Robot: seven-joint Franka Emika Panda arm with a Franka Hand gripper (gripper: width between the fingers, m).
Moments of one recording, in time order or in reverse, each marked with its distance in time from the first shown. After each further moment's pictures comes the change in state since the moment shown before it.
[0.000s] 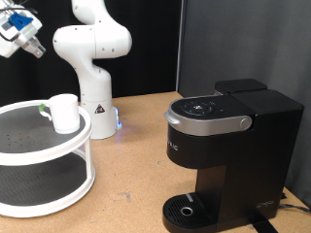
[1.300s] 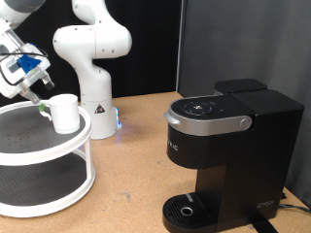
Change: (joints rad) arm 0.000 0.066 -0.062 -0.202 -0.065 0.356 -0.065
